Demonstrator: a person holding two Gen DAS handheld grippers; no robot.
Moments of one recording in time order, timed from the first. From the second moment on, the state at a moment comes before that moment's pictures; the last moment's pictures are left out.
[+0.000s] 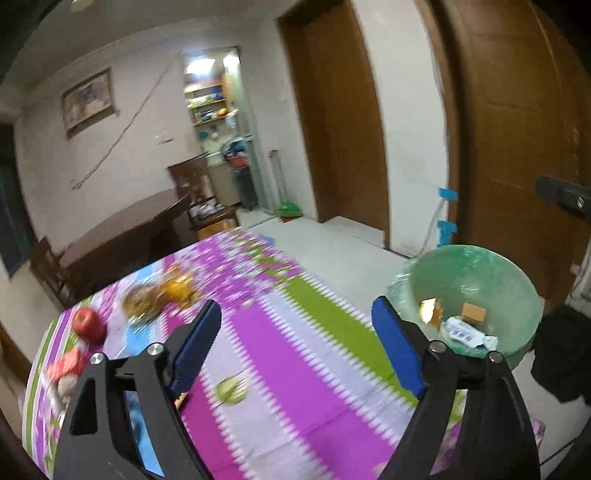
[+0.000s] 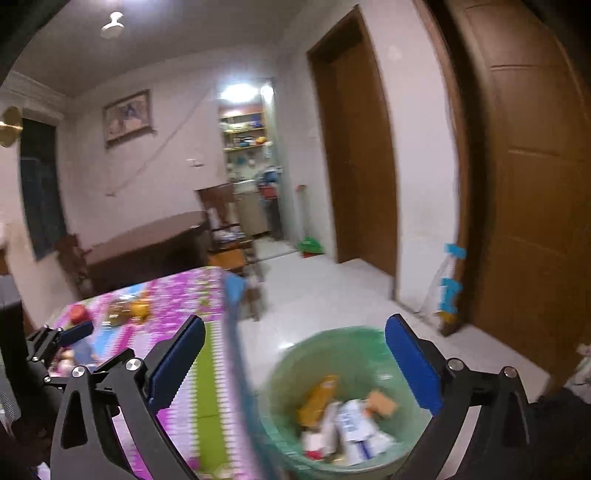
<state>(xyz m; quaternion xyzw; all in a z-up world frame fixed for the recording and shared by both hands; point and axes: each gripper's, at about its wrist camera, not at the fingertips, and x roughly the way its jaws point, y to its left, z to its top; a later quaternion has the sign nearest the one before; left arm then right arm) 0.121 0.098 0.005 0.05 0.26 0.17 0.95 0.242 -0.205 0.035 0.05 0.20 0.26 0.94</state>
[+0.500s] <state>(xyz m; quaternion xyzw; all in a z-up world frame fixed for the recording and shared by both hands) -0.026 0.239 -0.006 -0.07 0.28 0.33 0.90 0.152 -0.027 0.022 -0.03 0.19 0.41 0.89</state>
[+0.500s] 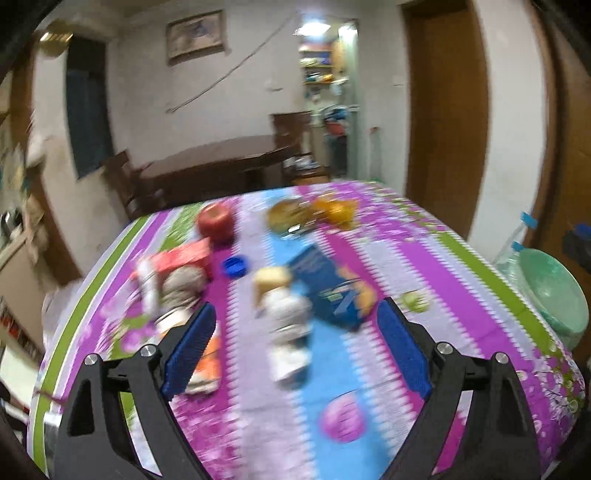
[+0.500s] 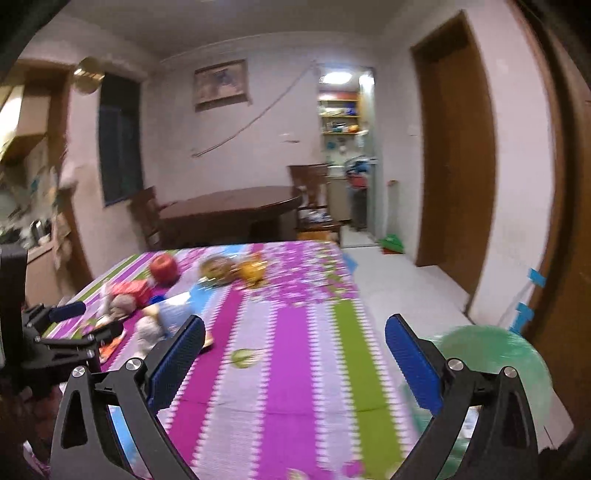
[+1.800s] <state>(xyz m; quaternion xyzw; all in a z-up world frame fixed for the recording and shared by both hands) -0.063 0.377 -0.082 -0.26 0.38 0.35 0.81 0.187 0.234 -0.079 -0.20 0.40 0.55 0.71</state>
